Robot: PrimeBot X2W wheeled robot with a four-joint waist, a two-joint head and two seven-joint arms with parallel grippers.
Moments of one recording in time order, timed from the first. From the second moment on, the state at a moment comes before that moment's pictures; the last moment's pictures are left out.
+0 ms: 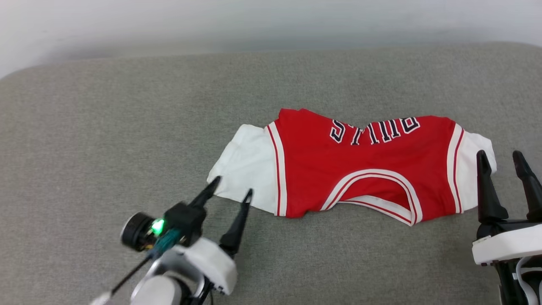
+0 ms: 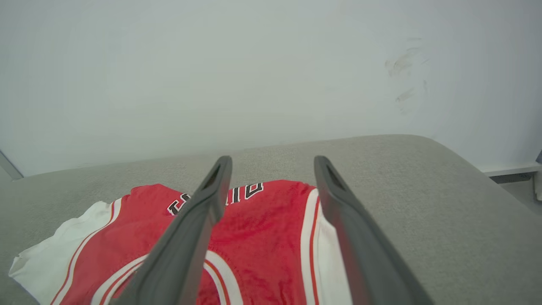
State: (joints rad) left arm -0.14 0.19 -0.31 0.03 -0.19 -0.13 -0.08; right arm -0.07 -0.14 -0.12 -0.07 0.28 0.13 -0.06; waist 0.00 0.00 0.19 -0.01
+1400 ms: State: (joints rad) left arm -0.62 0.36 -0.87 0.33 -0.50 -0.11 0.40; right arm -0.10 -0.14 -0.13 0.03 0.22 0.13 -0.06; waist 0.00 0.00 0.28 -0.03
